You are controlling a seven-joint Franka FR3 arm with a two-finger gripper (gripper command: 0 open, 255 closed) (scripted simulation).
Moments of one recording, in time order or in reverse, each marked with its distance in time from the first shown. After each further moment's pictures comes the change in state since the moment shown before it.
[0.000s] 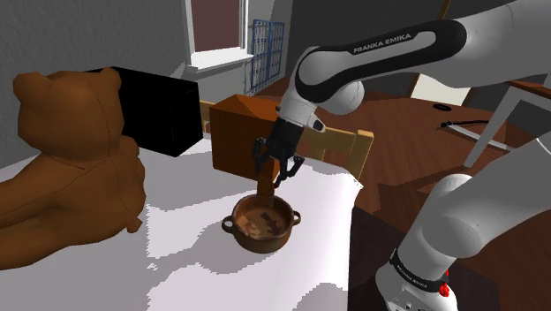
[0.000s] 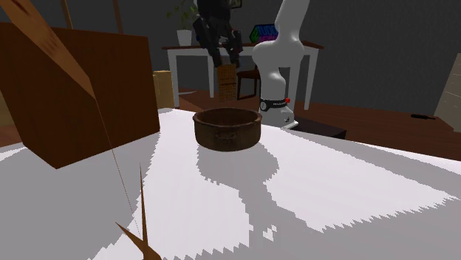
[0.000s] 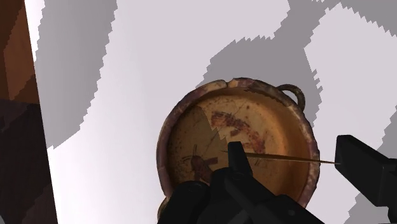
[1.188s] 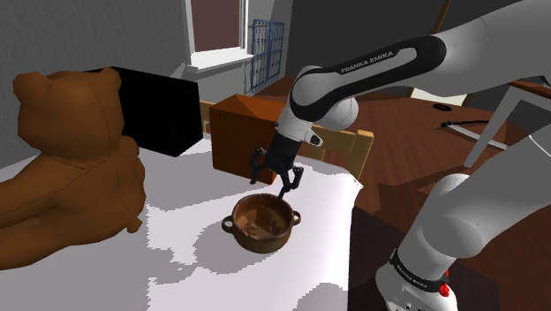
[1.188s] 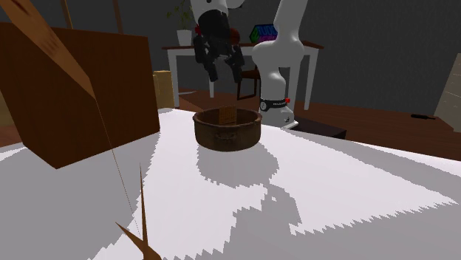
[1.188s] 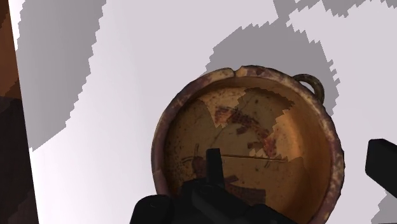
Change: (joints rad) arm 0.011 0.052 0.016 -0.062 0.039 0.106 -0.053
